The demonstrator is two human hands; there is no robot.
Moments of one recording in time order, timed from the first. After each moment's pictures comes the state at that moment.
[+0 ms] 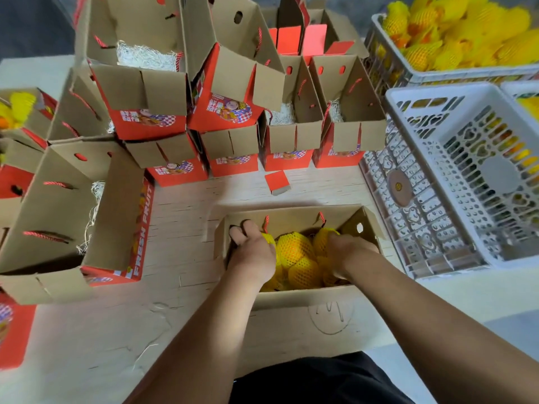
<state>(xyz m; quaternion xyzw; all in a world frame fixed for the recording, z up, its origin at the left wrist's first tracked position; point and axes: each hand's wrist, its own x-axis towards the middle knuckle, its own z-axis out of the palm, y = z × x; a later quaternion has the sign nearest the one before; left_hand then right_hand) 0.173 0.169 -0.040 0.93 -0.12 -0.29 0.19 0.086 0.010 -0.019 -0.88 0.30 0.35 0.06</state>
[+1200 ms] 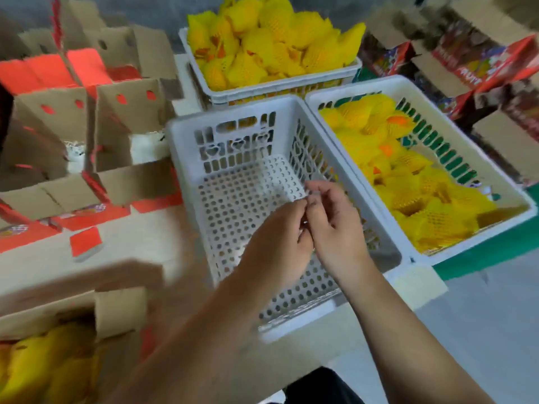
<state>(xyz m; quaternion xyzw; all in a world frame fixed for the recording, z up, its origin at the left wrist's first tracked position) -0.011 -0.261 0.039 0.75 -0.46 -0.26 0.40 -0.099 -0.348 0.037 -0.76 0.34 -0.29 0.48</state>
